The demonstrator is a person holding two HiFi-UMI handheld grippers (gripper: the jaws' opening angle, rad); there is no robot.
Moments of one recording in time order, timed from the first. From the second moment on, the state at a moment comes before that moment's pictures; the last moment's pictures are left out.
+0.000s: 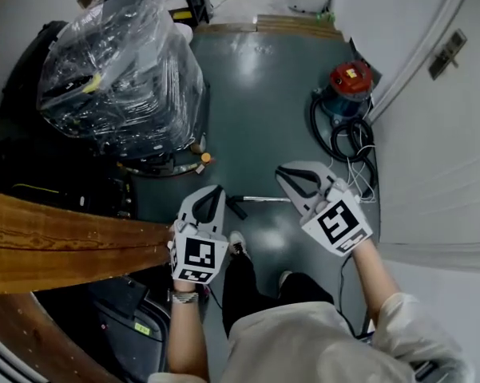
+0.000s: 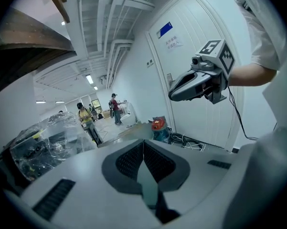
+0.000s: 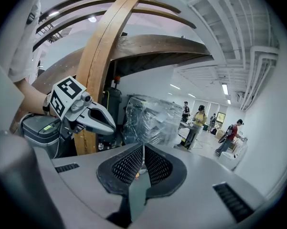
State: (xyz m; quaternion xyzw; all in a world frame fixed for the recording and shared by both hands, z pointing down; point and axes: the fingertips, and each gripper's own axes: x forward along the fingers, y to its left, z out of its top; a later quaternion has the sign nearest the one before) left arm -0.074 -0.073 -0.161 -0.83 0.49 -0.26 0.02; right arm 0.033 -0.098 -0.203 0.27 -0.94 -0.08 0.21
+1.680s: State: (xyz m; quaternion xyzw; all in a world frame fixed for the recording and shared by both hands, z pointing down) left arm -0.127 -0.153 0.207 -0.84 0.46 -0.28 -0.09; right arm 0.023 -0.179 0.143 0.27 -0.93 0.00 0.23
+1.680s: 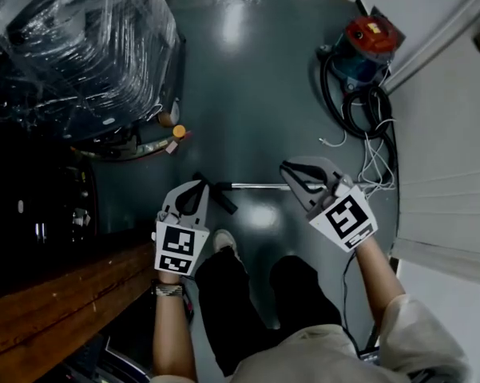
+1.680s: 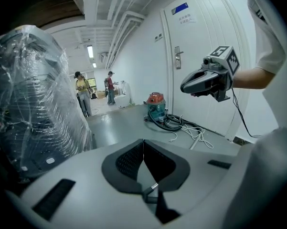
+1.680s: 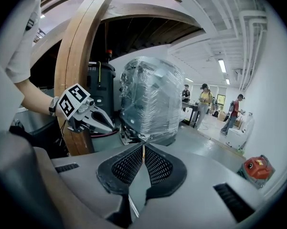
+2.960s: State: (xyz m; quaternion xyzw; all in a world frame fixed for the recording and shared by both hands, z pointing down) left arm -0.153 -0.164 0.491 -0.83 0.45 -0.31 -0.11; right arm 0.007 -0.189 0.427 0.24 -0.95 0.02 0.21
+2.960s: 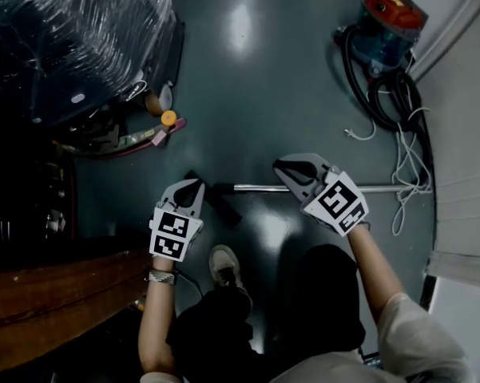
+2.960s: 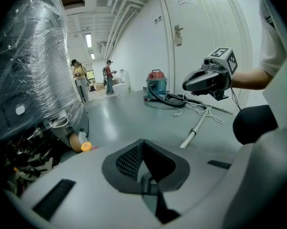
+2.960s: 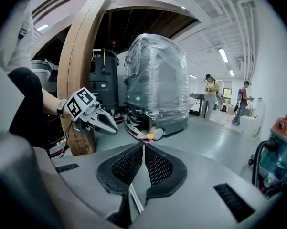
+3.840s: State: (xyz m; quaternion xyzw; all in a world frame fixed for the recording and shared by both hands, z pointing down) left arm -0.154 -0.193 0.653 -0.86 0.35 -0.34 -0.10; right arm -0.038 -0.211 0.637 0.16 -0.93 0.02 0.33
